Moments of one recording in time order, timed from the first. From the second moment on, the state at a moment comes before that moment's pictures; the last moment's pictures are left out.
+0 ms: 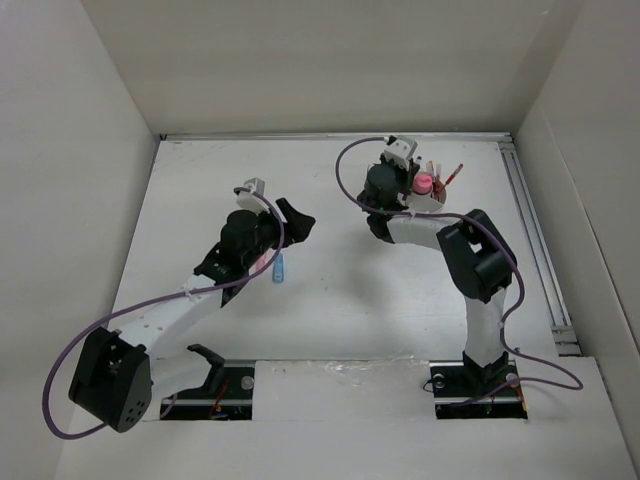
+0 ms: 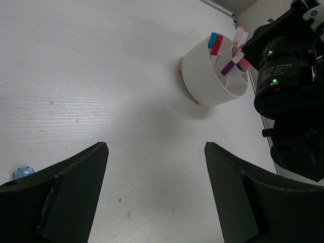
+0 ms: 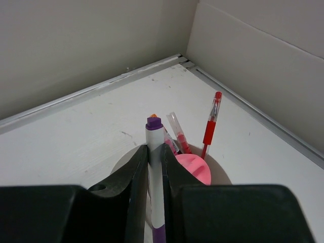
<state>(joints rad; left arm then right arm) -0.51 1.11 0.62 0.22 0.03 -0.71 0.57 2.01 1.26 0.93 1.31 -0.28</state>
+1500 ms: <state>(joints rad) -0.51 1.16 0.69 0.04 -0.21 -0.70 0.72 1.58 1.23 0.24 0.65 0.51</state>
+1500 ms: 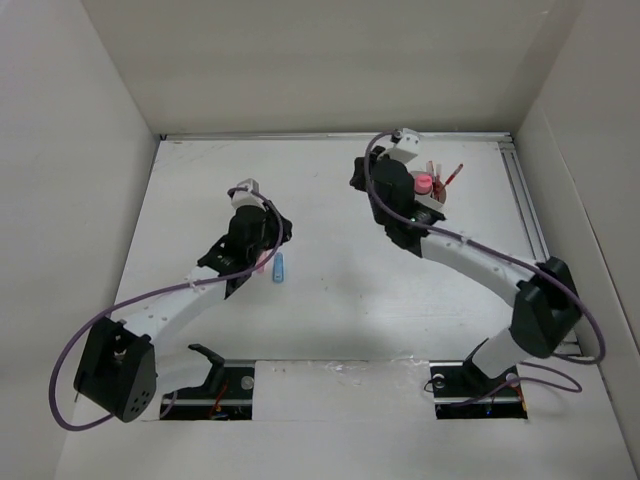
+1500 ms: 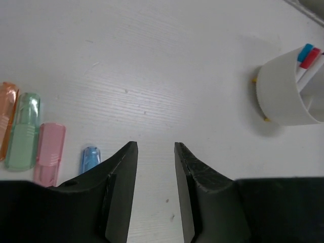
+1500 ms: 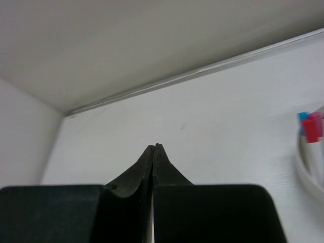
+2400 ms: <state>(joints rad) -0.55 1.37 0.63 -0.26 -0.26 -0.76 0.70 1.40 1.00 -0.02 0.24 0.83</state>
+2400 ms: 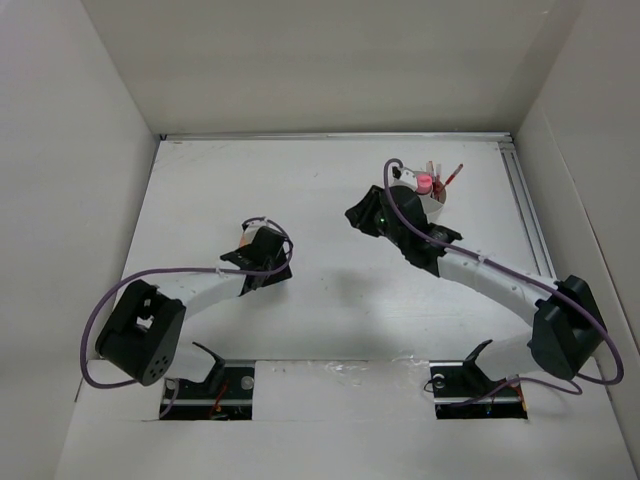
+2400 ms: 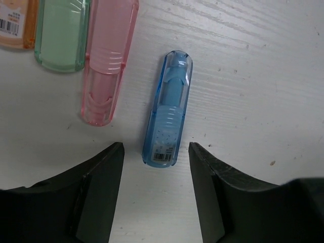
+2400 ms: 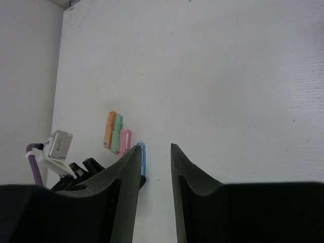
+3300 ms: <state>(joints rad) -0.55 1.29 0.67 -0.24 -0.19 -0.72 0.66 1.44 1.00 -0.02 0.02 0.85</state>
